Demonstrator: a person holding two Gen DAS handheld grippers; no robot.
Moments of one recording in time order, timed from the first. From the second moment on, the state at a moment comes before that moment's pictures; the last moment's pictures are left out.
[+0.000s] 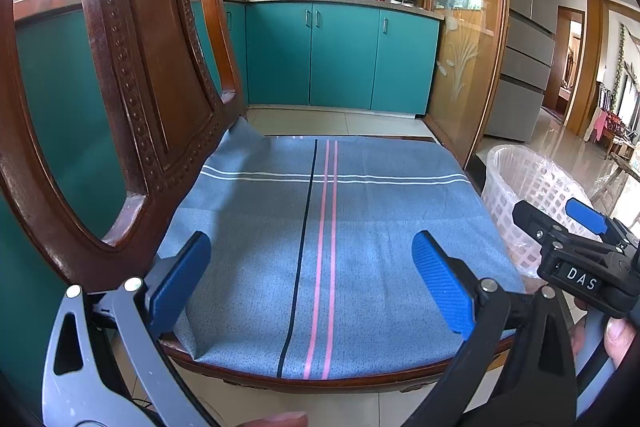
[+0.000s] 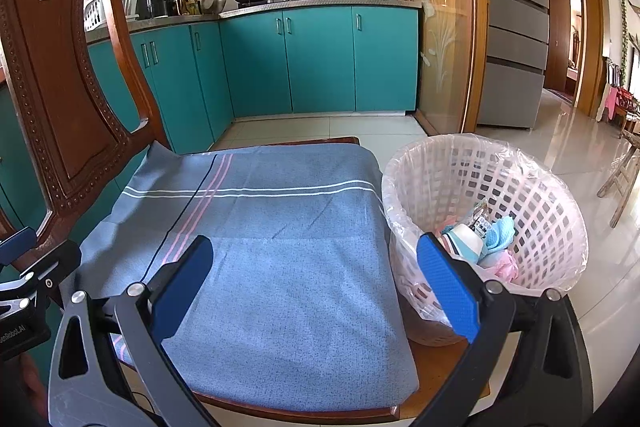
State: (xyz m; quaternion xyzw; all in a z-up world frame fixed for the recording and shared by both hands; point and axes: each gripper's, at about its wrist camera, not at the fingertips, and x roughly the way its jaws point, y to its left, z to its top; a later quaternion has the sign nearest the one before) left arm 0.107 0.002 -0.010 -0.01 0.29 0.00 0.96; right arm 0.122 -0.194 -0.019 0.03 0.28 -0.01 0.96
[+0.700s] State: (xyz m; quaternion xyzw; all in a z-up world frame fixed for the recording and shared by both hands) left arm 0.108 0.004 -0.011 -0.01 0.29 0.00 0.96; right arm 0.122 -0.190 -0.021 0.03 0.28 -0.01 0.96
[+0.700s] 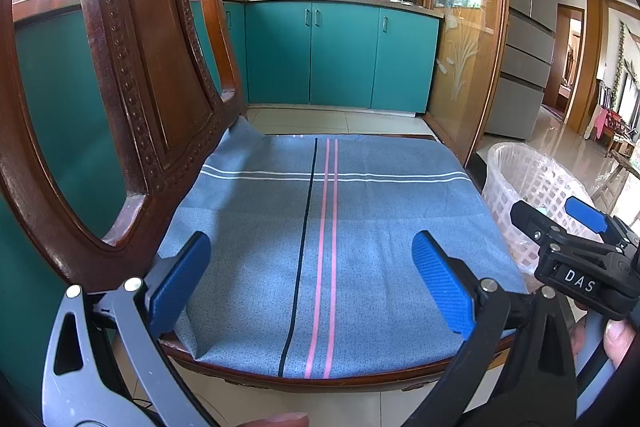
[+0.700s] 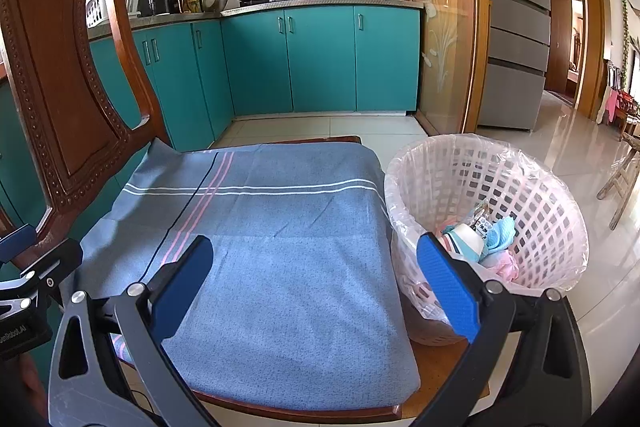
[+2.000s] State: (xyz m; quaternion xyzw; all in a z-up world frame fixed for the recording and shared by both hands) left arm 0.105 0.004 -0.011 -0.01 0.29 0.00 0.96; right arm 0.123 -0.178 -0.026 0.02 0.29 0.00 0.96
